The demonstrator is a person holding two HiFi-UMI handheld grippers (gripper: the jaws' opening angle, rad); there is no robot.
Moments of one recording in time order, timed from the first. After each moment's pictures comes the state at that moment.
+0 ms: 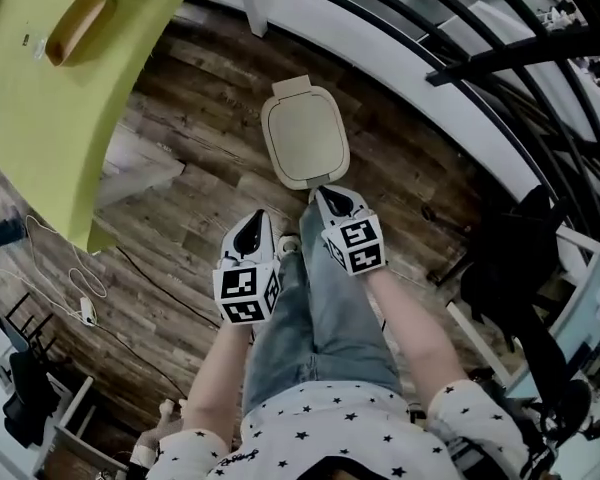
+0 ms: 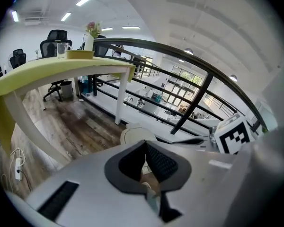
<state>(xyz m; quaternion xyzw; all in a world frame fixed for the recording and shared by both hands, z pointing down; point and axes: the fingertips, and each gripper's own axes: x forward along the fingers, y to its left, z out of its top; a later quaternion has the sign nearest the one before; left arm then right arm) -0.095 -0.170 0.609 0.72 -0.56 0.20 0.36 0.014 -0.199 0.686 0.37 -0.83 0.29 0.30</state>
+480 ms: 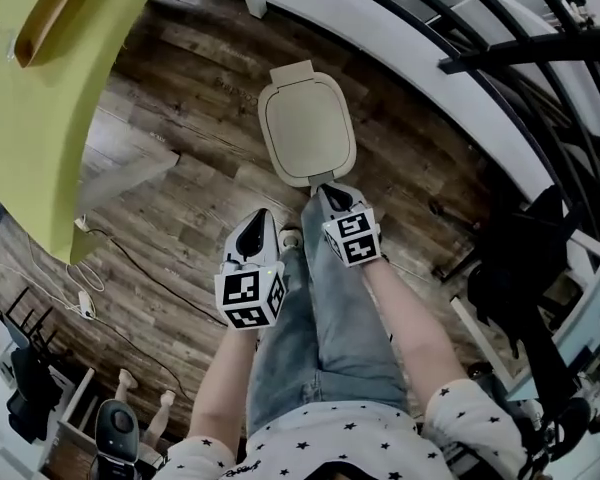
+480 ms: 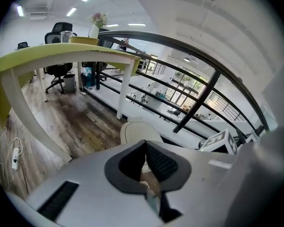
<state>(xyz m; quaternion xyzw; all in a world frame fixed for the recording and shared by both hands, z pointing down) -0.085 -0.177 0.662 0.70 -0.56 0.20 0.39 0.027 -0.191 0.792 0.36 -0.80 0.32 0.36</state>
